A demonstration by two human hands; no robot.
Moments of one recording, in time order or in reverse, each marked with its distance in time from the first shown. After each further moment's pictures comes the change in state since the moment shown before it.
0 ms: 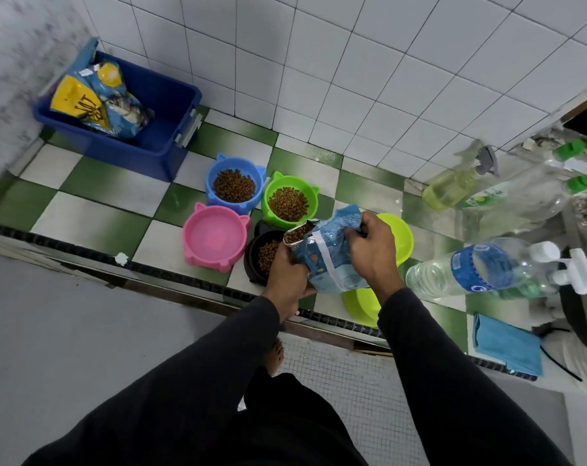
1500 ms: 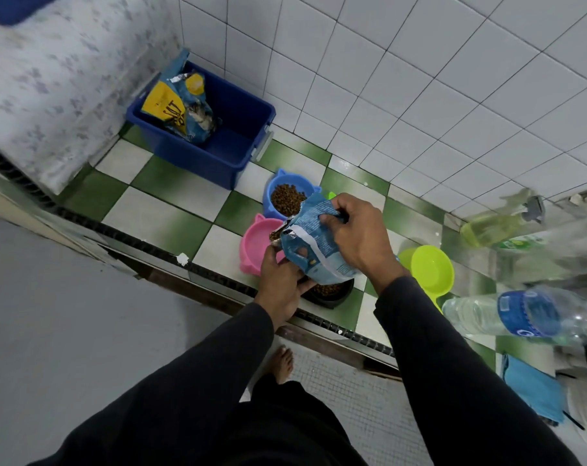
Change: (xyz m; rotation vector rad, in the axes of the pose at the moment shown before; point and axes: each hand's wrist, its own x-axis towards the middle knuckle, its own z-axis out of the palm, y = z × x) left_hand -0.018 0.062 -0.110 -0.405 0.037 0.086; right_hand -0.017 -0.150 0.079 -0.201 -0.188 -0.343
